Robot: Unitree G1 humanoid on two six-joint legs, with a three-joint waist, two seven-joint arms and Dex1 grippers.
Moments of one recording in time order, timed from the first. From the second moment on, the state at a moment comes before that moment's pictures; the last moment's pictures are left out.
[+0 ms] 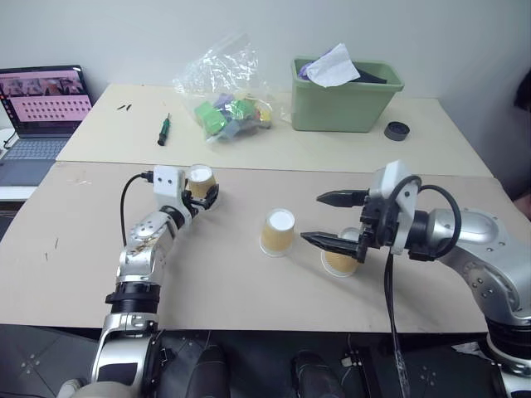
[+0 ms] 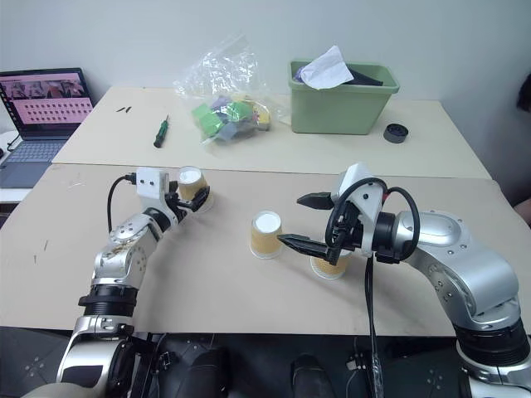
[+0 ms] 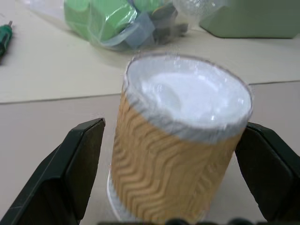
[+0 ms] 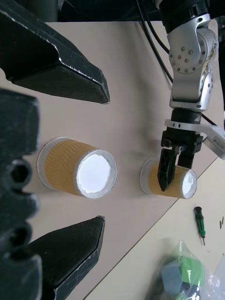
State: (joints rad) left arm -0.58 0.31 0.15 0.32 -0.25 0.29 -0.37; right arm -0.42 -0.78 -0.05 -0.57 0.68 0.79 0.79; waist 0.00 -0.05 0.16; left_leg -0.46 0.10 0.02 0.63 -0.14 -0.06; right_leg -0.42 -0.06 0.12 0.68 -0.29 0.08
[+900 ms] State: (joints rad) left arm -0.48 0.37 0.04 0.16 -0.24 0.25 -0.56; right arm -0.41 -0.77 -0.05 -0.57 0.67 0.79 0.77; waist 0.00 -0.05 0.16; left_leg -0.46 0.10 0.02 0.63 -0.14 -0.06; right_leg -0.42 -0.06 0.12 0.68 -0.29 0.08
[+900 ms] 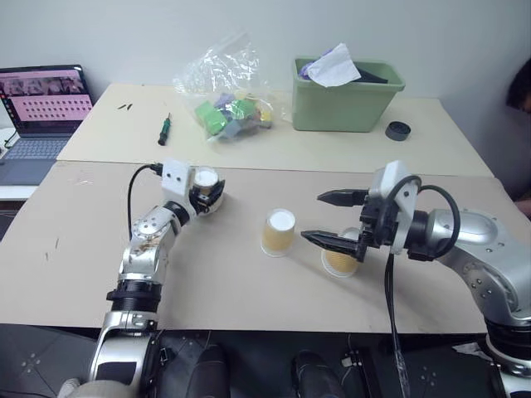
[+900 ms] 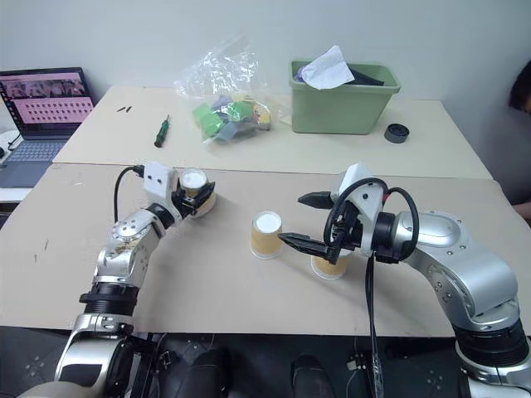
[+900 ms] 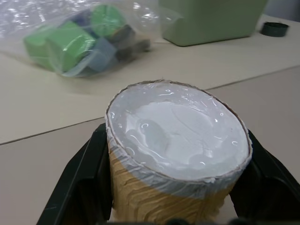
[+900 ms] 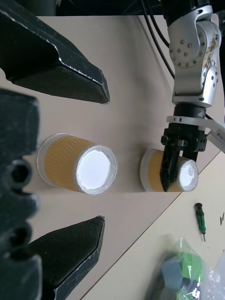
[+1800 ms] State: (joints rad) left arm -0.38 0.44 -0.14 -0.03 -0.30 0.36 -0.83; right arm -0.38 -0.78 -0.06 -0.57 0.65 0.79 0.76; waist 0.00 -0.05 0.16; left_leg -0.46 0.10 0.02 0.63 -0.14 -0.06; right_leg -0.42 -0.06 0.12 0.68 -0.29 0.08
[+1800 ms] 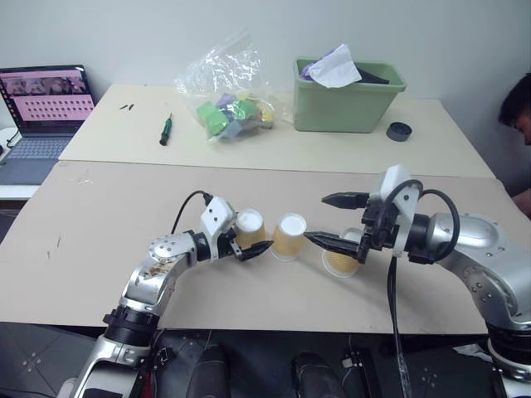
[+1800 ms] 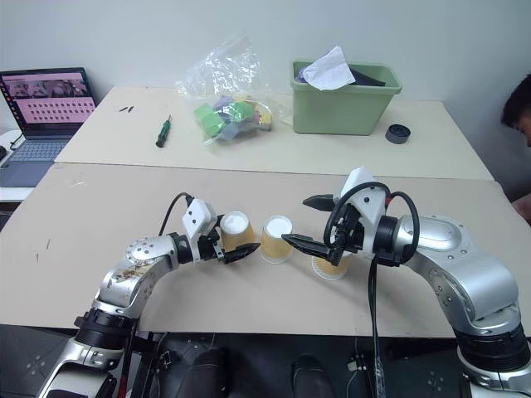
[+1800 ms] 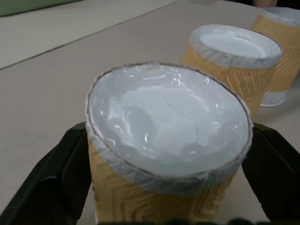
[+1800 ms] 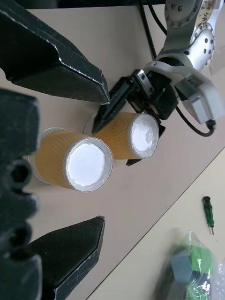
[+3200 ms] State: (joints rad) left arm -0.40 0.79 0.14 -0.44 -0.71 0.77 -0.86; right arm -0.28 -0.84 -0.01 -0.27 0.43 0.56 0.98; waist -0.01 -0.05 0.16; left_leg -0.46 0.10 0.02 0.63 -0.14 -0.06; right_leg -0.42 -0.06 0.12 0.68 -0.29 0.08
